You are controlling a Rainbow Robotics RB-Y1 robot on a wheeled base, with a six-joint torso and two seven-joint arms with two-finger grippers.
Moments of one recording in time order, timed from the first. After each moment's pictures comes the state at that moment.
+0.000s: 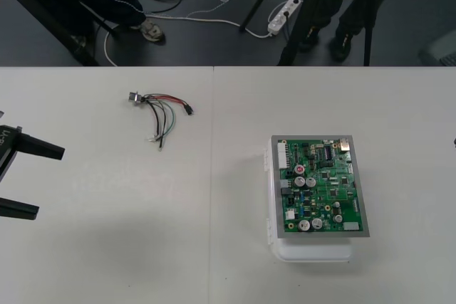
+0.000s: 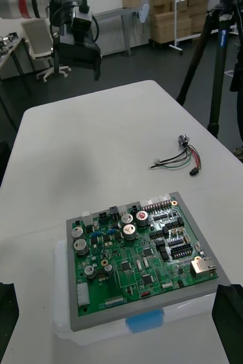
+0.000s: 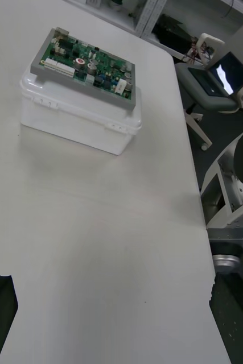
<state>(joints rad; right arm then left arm) 0.28 -1.14 -0.31 -1.72 0.69 -1.44 0.06 -0.03 1.17 0.08 -1.70 -0.96 -1.53 0.25</state>
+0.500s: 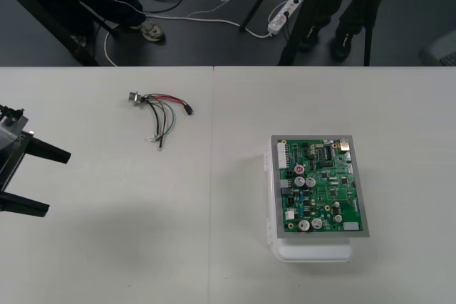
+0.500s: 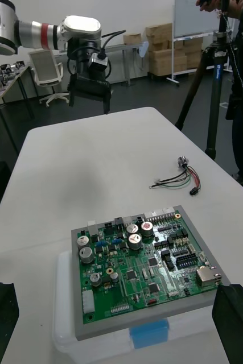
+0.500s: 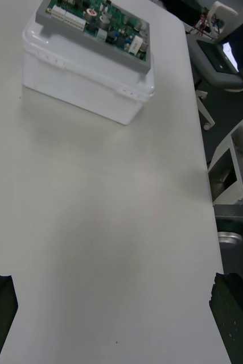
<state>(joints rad) 0.34 -1.26 -0.14 -1.62 0.44 -1.43 0.39 -0.14 1.17 -0.05 -1.60 -1.07 -1.53 0.25</state>
